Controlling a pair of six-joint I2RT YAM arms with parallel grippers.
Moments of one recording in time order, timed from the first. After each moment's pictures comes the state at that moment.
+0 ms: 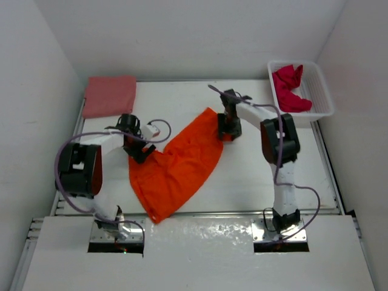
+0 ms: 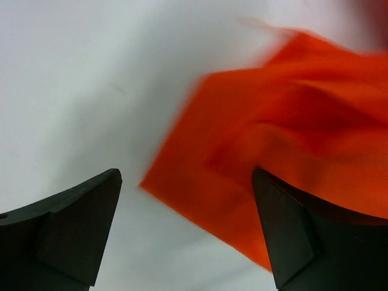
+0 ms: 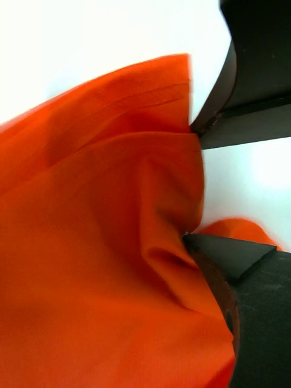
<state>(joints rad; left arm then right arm) -0.10 1.69 0.96 -0.45 0.11 0.66 0.33 2.14 1.51 -0.72 0.02 0.33</state>
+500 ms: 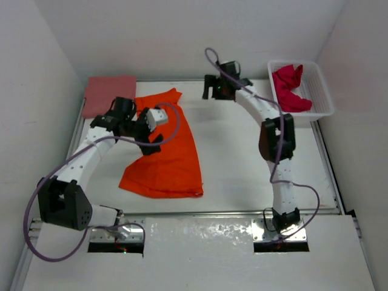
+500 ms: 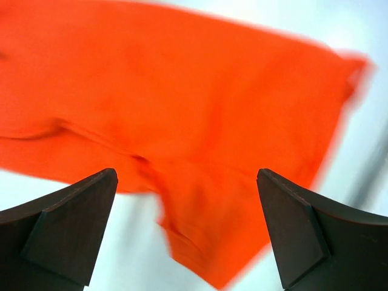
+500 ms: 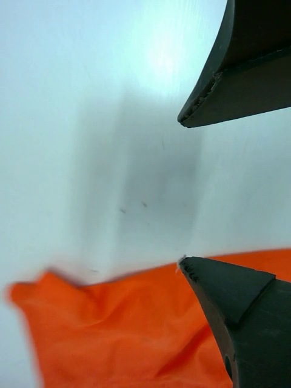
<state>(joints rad) -0.19 1.32 1.11 -0.84 0.60 0.79 0.36 2.34 2.04 -0.47 -0.07 0.31</state>
